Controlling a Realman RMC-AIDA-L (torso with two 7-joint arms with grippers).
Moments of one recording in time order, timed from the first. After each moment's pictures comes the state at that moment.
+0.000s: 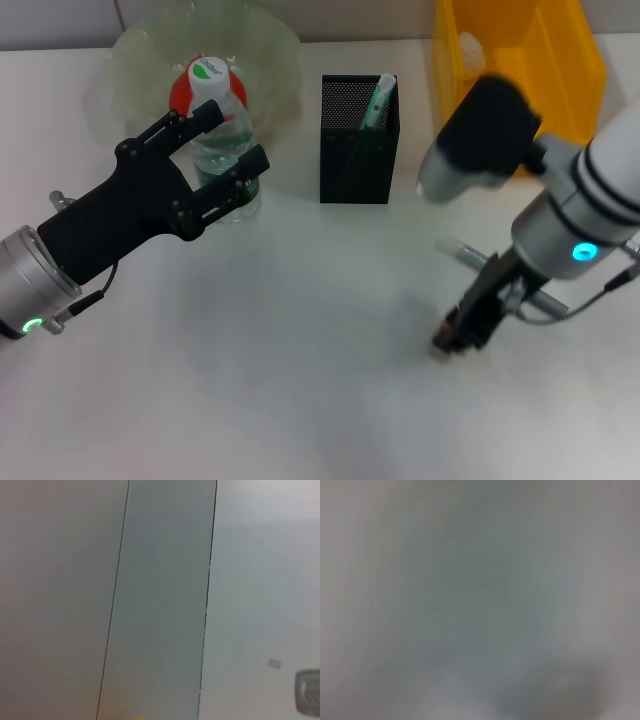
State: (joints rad) left arm -0.35 -2.07 1.23 0.35 0.99 1.54 -0.80; right arm 0.63 2.09 -1.63 -1.27 -2.50 -1.57 2.59
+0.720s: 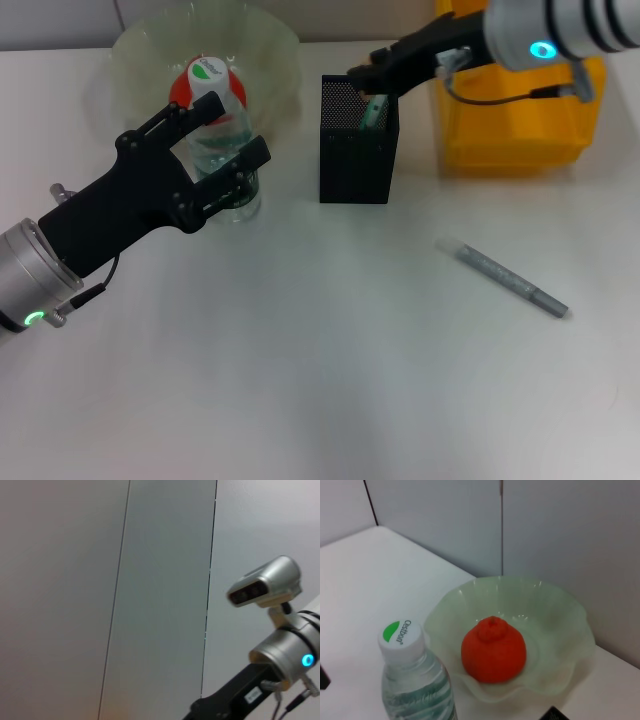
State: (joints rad) left arm -0.36 -2.07 1.22 0.35 0.99 1.54 -0.80; right arm 0.70 2.08 -1.41 -1.26 -2.36 -1.09 2.53
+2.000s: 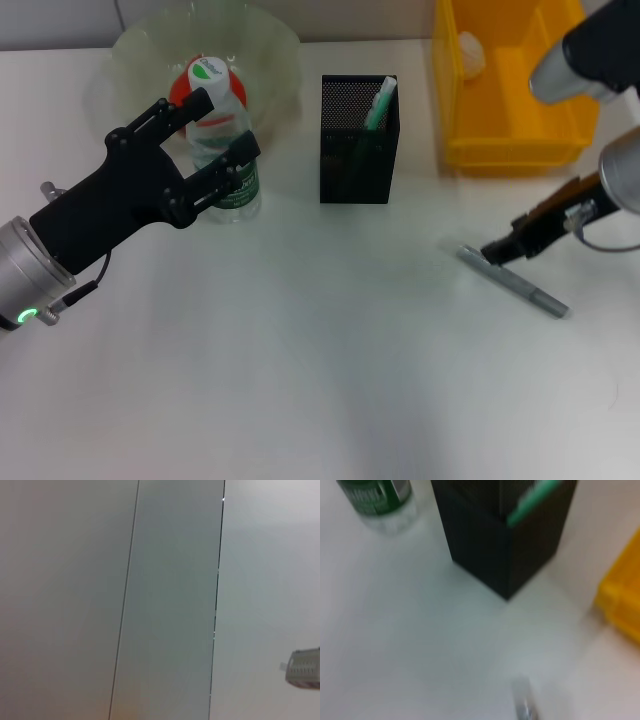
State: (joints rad) left arm -0.36 -2.07 1.21 0.35 0.99 1.53 -0.80; right arm 0.54 2.08 -1.37 -1.31 -2.61 -1.44 2.56
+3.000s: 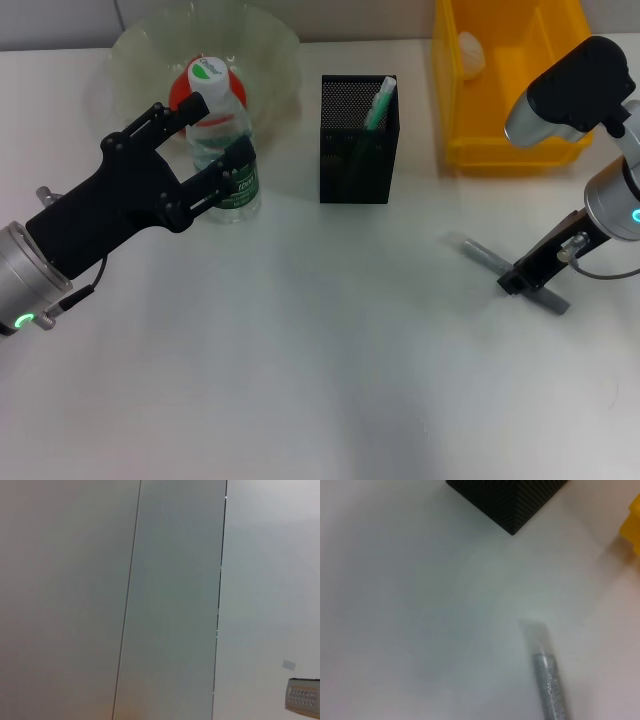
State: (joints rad) left arm -0.35 -2.07 1.21 0.35 0.99 1.53 -0.79; right arm 0.60 2.08 -1.41 -1.16 -2.68 -1.43 2.56
